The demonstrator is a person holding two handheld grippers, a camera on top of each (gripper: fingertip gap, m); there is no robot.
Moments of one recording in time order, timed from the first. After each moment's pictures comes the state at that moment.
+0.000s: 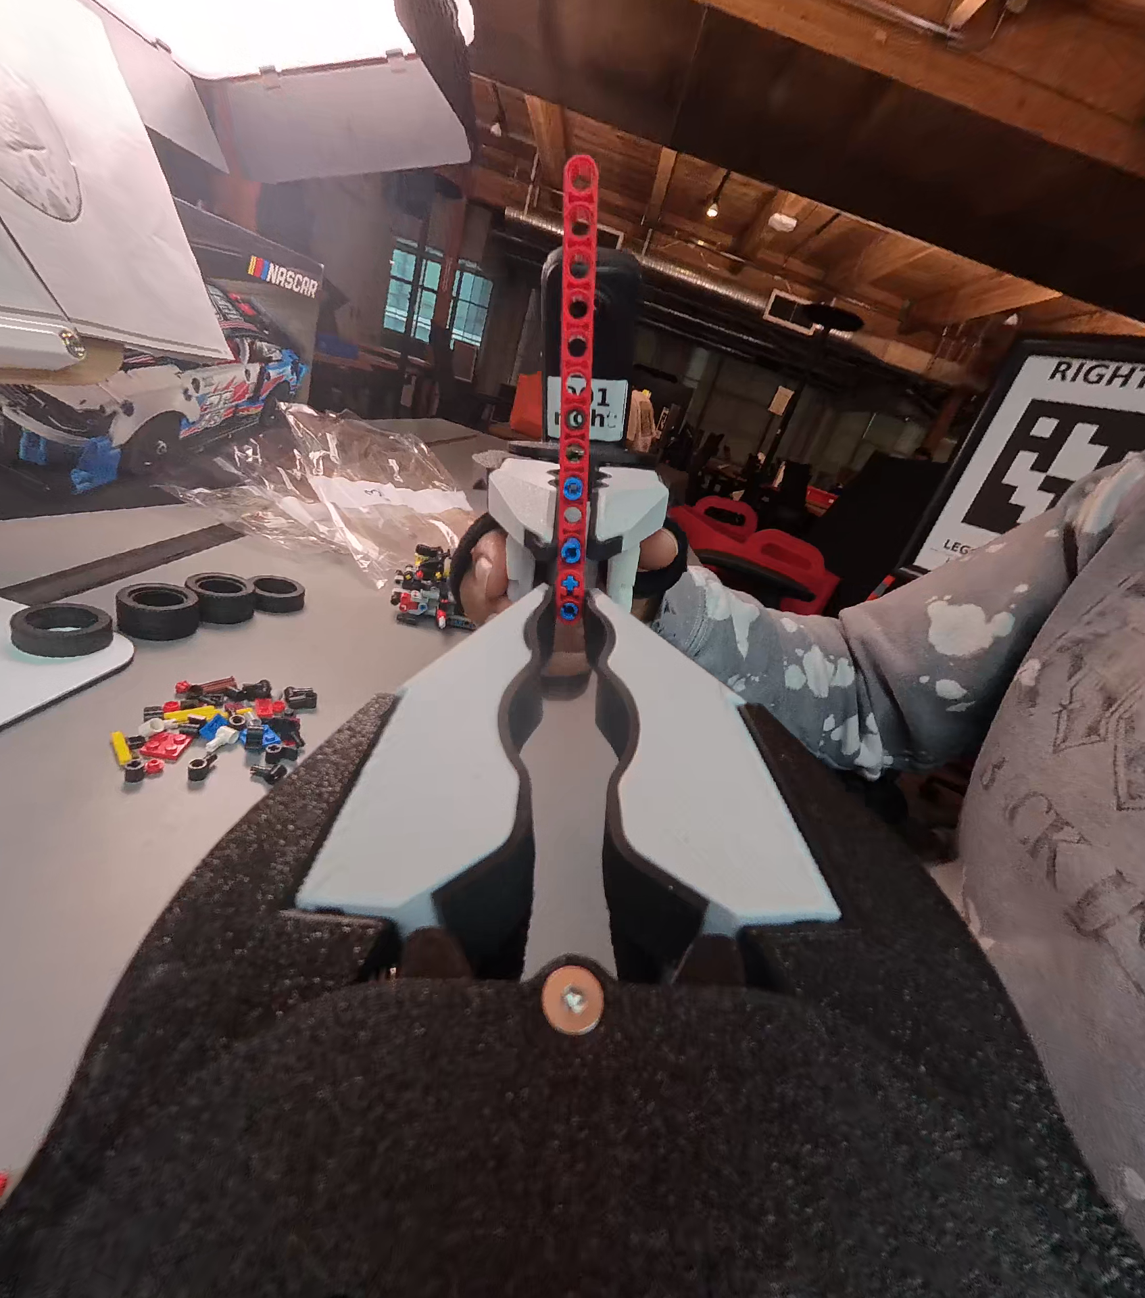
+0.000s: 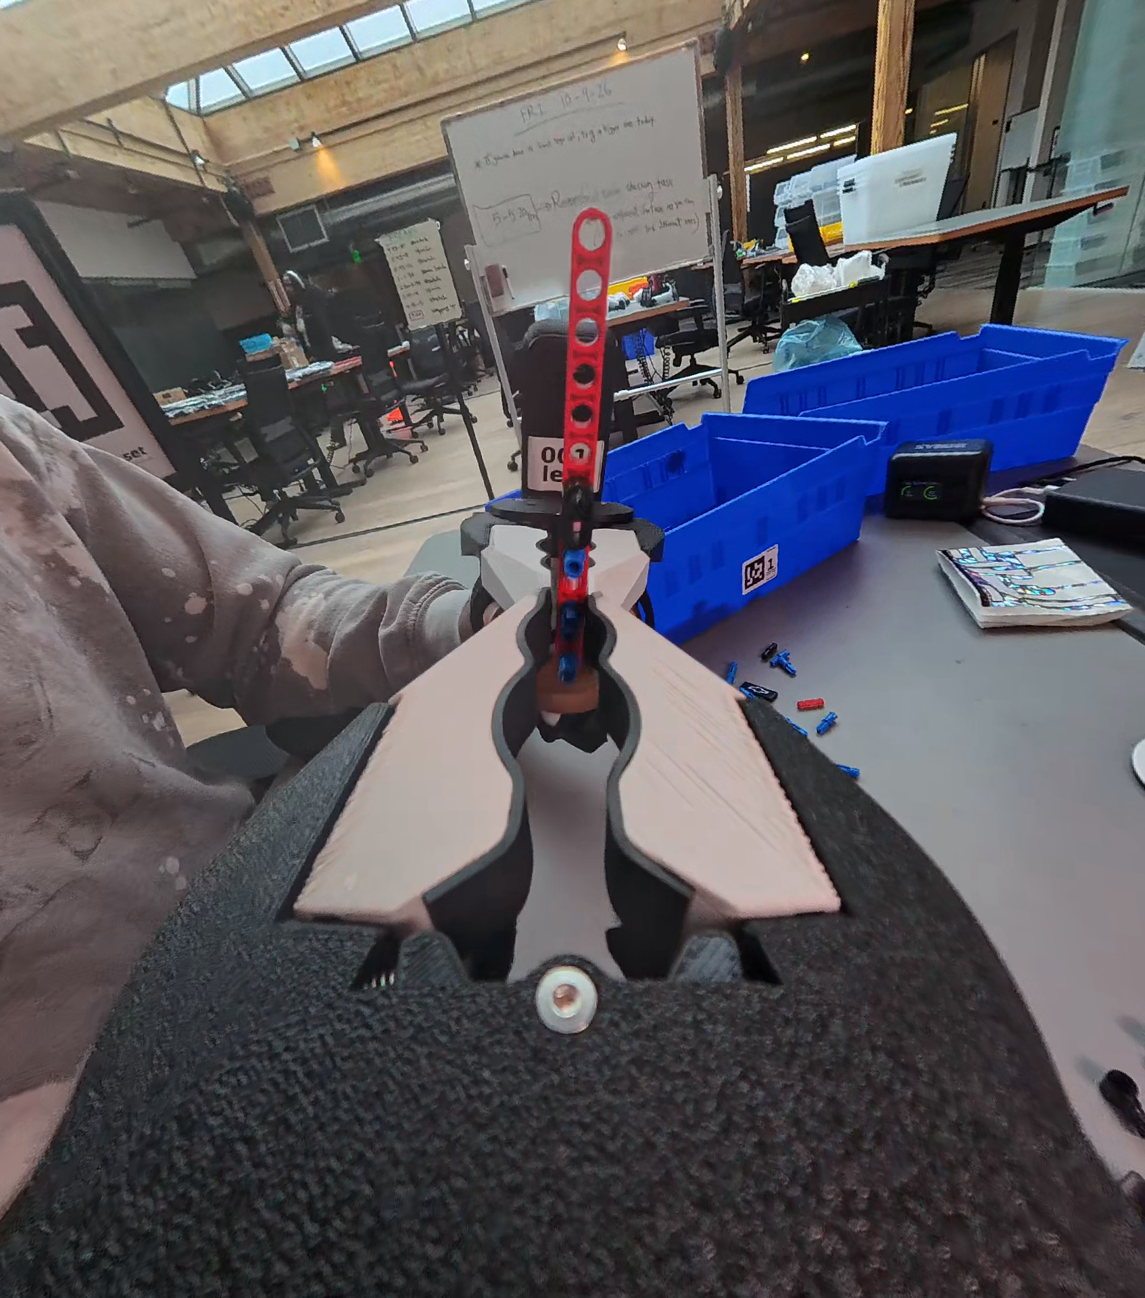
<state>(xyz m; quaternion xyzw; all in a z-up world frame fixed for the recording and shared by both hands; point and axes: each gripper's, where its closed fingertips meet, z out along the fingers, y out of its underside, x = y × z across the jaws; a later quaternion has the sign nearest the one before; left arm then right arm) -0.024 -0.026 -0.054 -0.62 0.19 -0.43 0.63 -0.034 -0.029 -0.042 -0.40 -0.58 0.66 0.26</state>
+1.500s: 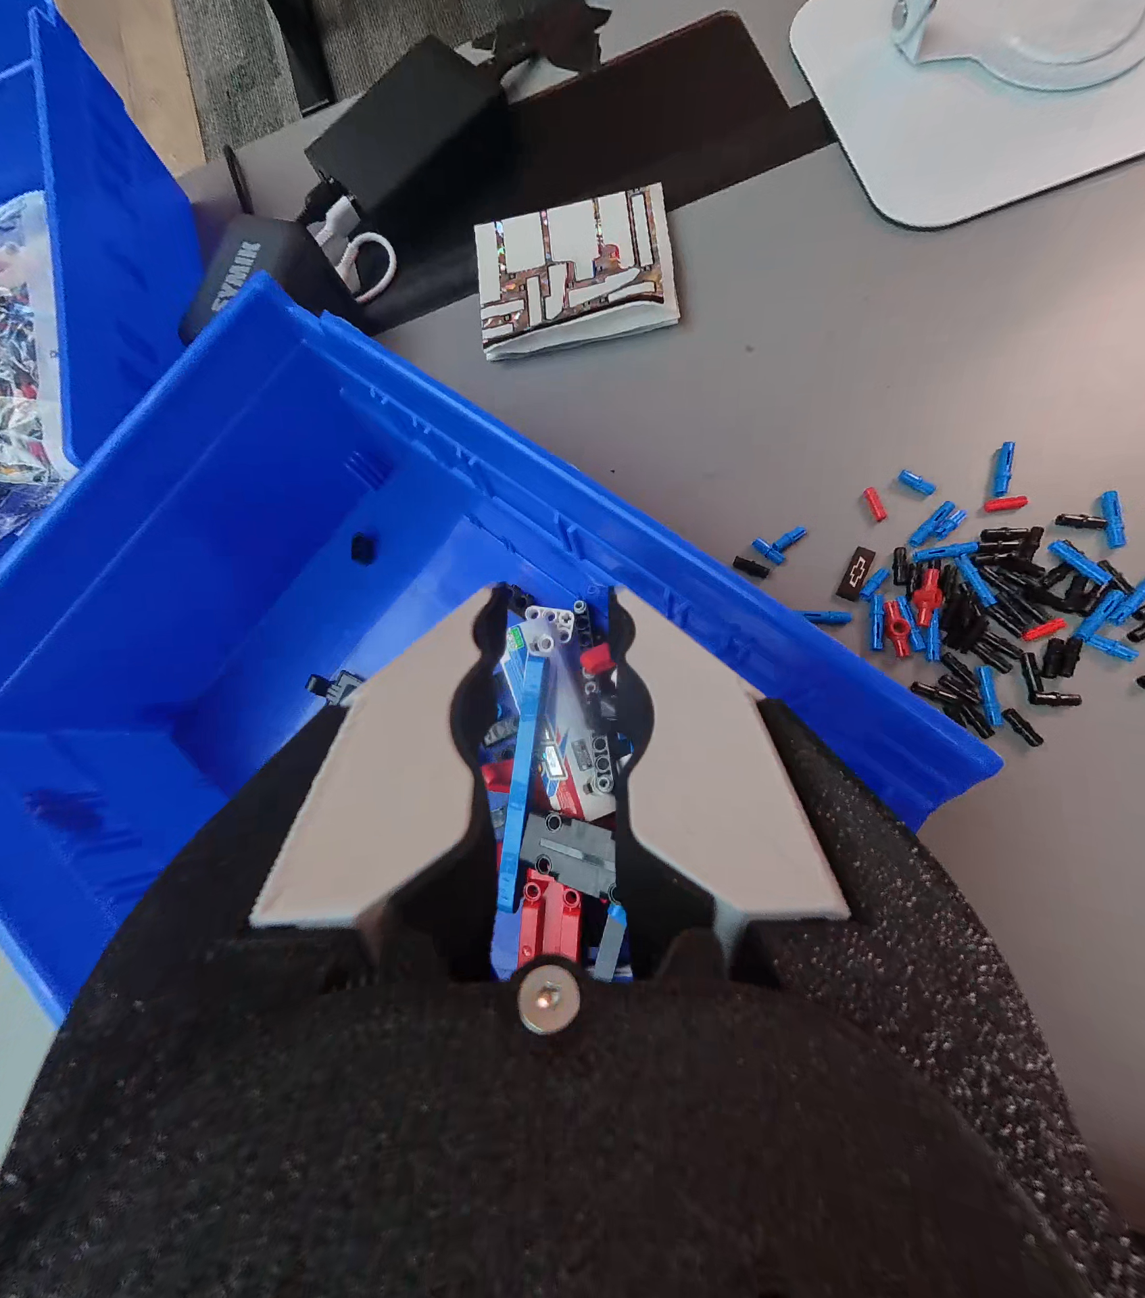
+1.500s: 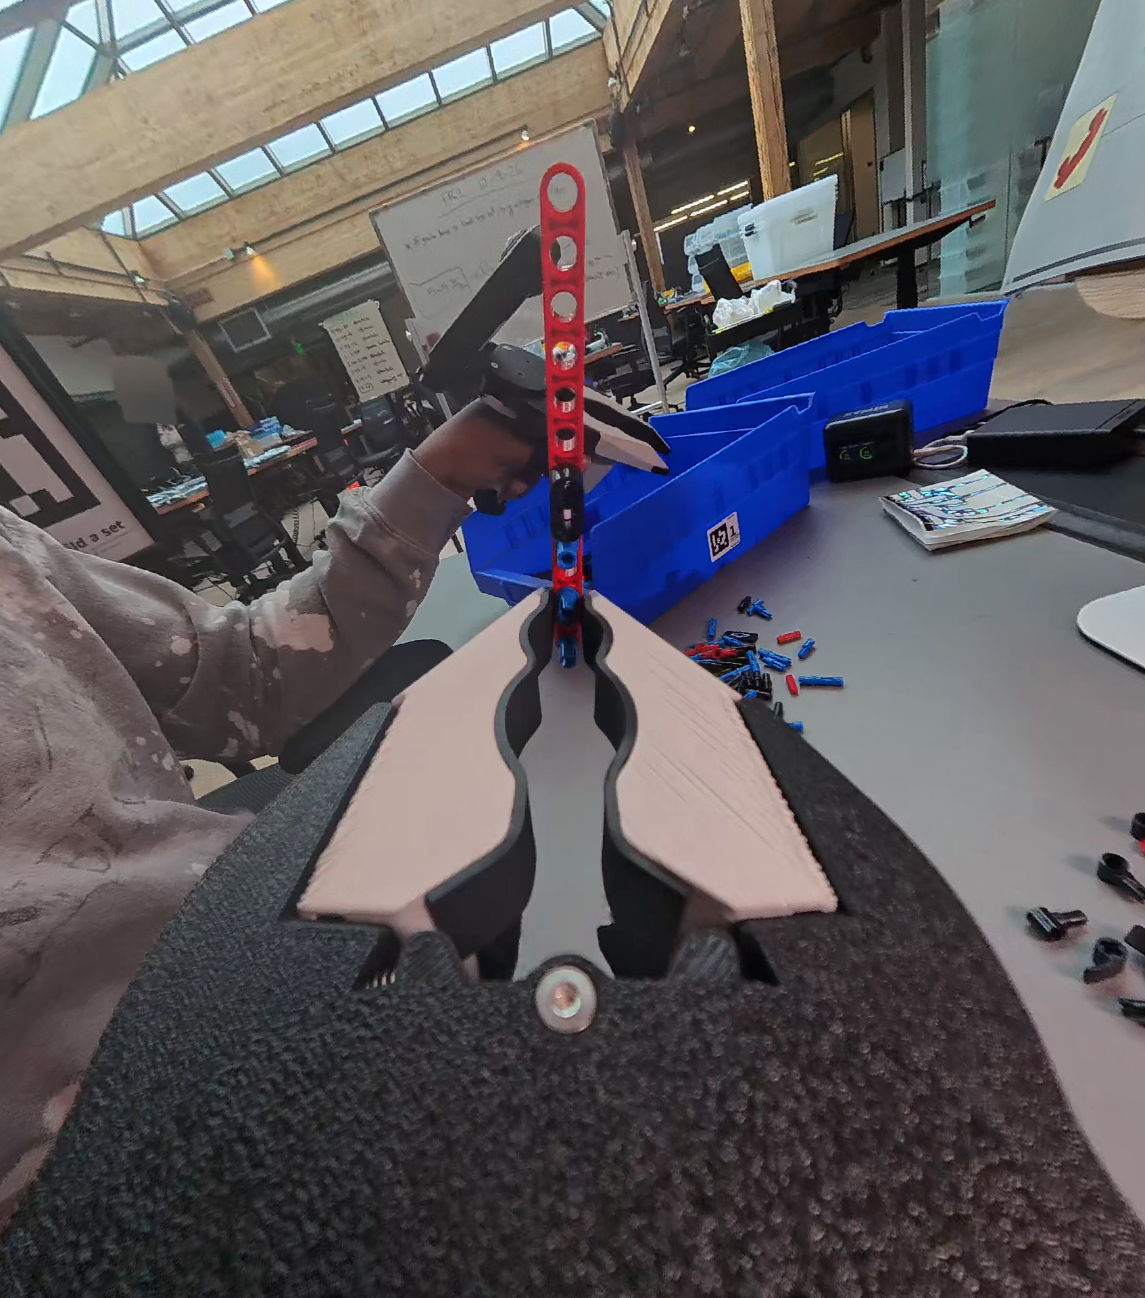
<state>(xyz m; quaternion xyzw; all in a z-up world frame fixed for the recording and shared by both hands) -0.304 -0.095 -0.121 -0.92 -0.09 0.13 0.37 0.001 -0.012 -0.062 -0.45 -0.52 0.67 0.27</state>
